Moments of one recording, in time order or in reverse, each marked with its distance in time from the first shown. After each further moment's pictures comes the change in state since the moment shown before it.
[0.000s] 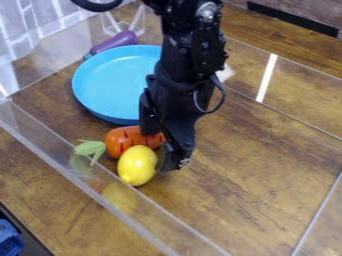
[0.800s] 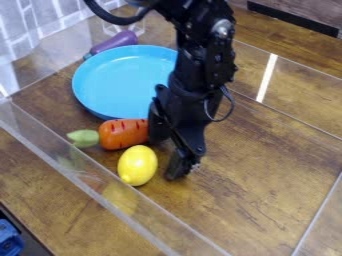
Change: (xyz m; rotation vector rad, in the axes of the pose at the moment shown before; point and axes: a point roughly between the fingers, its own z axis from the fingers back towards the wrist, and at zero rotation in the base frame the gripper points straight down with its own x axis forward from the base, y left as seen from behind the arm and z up) arm 0.015 0.002 -0.022 -0.007 0.036 0.019
